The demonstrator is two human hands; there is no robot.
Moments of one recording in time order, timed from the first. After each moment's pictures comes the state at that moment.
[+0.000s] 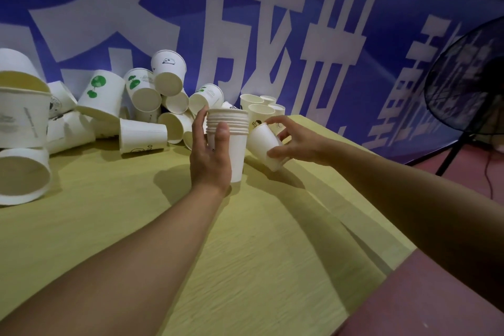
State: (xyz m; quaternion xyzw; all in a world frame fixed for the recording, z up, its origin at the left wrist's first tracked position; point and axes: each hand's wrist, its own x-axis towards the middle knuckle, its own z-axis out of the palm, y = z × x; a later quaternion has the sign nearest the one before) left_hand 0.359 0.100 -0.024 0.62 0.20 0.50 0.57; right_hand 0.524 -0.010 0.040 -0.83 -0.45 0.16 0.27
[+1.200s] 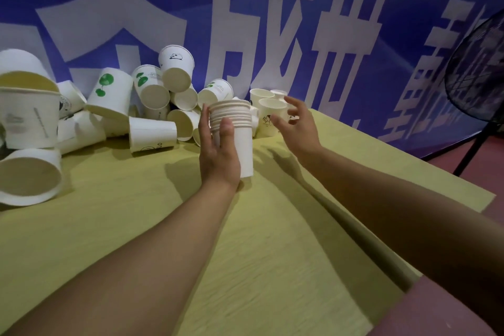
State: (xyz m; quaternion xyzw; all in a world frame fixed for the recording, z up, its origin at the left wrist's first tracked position) left_hand 0.364 0.104 -0.025 0.60 0.23 0.50 0.58; right_hand 0.521 0.041 0.001 -0.75 -0.30 -0.03 0.59
